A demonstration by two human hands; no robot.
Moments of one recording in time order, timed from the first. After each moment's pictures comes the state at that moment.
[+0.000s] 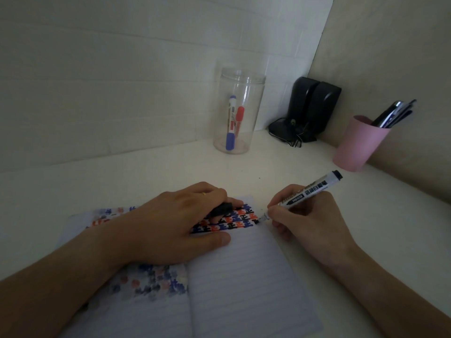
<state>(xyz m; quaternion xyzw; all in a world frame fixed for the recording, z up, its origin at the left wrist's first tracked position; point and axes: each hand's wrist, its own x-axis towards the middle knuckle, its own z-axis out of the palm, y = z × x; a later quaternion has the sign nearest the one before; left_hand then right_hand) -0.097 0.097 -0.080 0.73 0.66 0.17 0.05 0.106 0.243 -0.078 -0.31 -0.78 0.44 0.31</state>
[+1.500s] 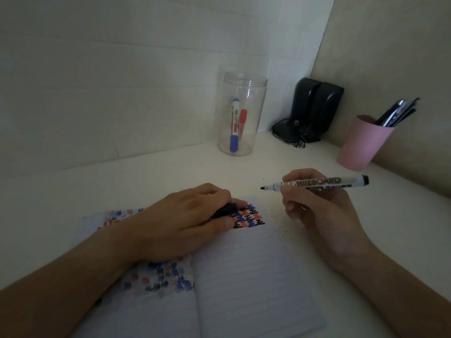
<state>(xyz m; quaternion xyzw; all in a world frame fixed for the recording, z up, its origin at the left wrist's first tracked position) -0.095 0.096 -0.076 0.72 0.66 0.18 0.08 0.106 0.246 -0.072 -0.21 -0.63 0.65 0.38</state>
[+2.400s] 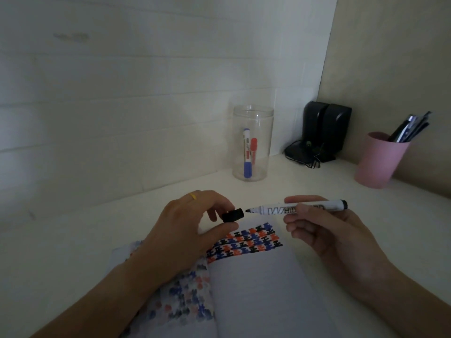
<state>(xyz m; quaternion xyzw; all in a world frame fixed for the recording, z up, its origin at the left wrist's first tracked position) -0.094 0.090 -0.064 0.62 0.68 0.37 -0.12 0.107 0.242 -0.067 -0.17 -0.55 0.74 0.34</state>
